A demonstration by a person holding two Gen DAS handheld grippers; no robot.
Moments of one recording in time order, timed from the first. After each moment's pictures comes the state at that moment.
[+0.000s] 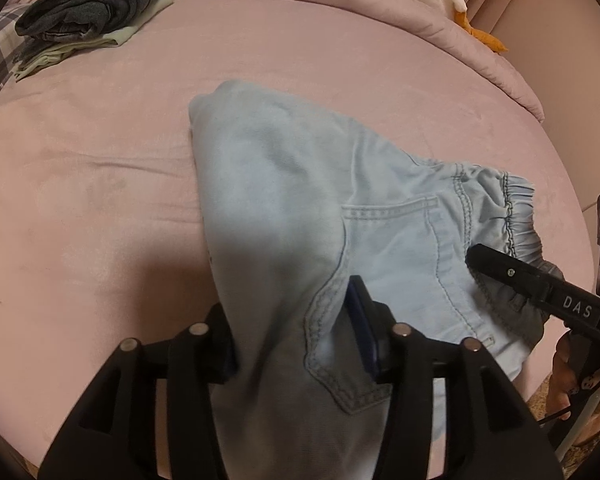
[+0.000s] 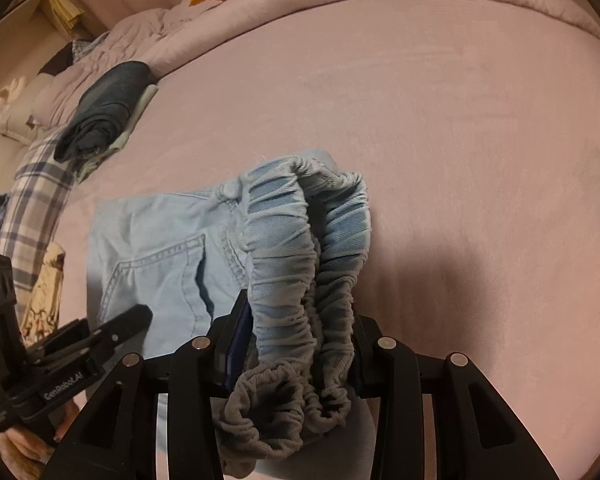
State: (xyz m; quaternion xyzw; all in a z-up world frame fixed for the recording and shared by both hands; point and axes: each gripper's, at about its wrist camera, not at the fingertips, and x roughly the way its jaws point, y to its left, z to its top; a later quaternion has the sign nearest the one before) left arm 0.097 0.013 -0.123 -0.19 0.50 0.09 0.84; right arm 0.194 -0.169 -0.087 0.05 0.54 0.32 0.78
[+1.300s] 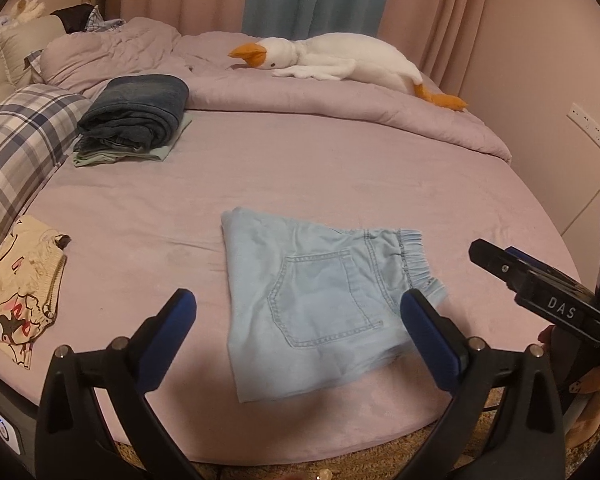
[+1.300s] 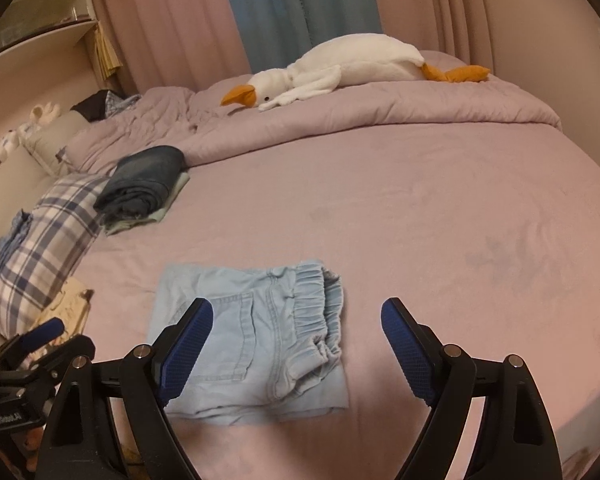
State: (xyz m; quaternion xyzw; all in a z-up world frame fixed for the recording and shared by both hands) left arm 0.012 -0.038 0.007 -0.14 0.37 0.12 0.91; right arm 0.121 -0.227 0.021 0.04 0.37 0.29 0.88
